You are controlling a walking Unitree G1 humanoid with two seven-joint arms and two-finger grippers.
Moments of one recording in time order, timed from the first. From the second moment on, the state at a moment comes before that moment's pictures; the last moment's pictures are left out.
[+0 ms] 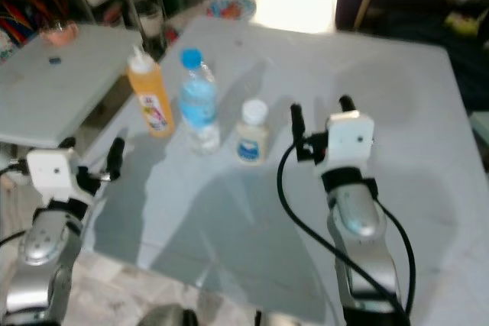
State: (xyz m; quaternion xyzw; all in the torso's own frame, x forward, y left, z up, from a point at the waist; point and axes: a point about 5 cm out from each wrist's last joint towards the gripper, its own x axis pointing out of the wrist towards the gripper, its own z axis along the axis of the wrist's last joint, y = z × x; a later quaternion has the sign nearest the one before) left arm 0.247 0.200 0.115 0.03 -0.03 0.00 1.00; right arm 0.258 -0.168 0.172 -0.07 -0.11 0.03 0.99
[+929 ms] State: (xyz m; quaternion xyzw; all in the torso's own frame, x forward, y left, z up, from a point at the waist) left arm 0.244 0.202 0.111 0.03 -0.02 0.00 1.00; right arm 0.264 -0.161 0.176 -0.07 -0.13 0.07 0.99
